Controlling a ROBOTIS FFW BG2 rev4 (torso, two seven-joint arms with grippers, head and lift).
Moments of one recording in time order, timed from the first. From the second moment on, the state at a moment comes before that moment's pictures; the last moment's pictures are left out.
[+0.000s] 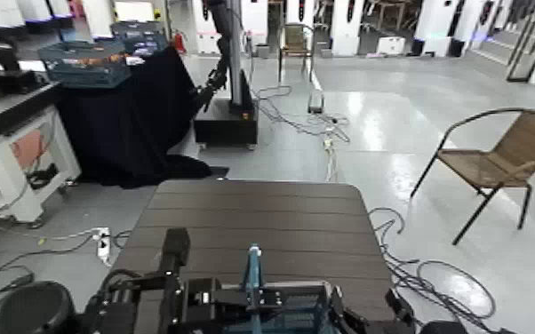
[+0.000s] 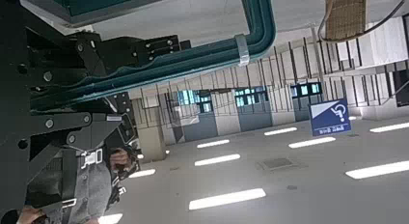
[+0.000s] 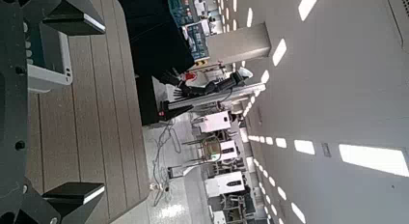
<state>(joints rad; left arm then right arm) -0.21 0.31 -0.11 -1.55 1.61 1.37 -0.33 0.37 -0.11 0.23 -1.81 -0.23 -0.18 -0.11</state>
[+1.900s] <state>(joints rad) -0.52 0.28 -0.31 -1.22 1.18 1.19 -0.75 0.36 -0.11 0.24 -1.80 -0.24 -0.18 -0.11</state>
